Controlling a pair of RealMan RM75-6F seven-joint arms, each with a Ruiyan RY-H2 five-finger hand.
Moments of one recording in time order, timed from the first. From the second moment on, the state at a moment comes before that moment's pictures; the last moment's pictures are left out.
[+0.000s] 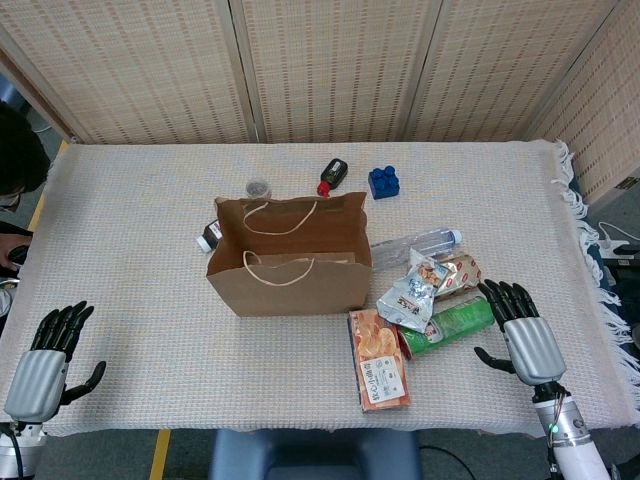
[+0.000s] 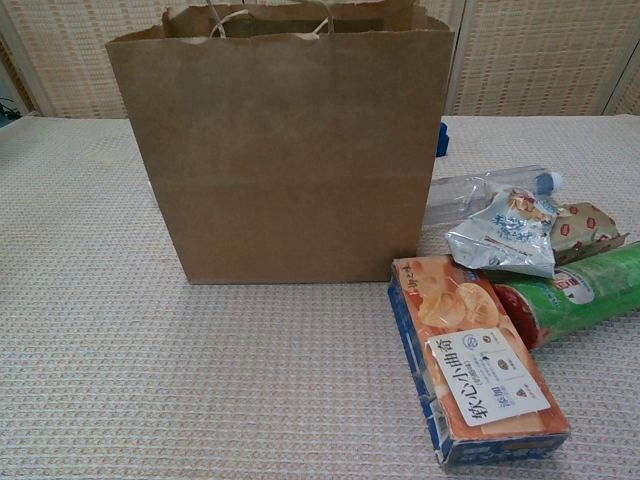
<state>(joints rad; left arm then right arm) -0.08 -1.24 -0.01 -1.52 1.61 1.57 -0.06 0.18 -1.27 0.03 -1.58 -1.53 1.39 -0.05</state>
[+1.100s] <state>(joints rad) -0.08 -1.24 -0.01 -1.53 1.61 1.57 -0.06 0.28 -1.33 0.03 -1.51 -1.43 1.16 -0.14</state>
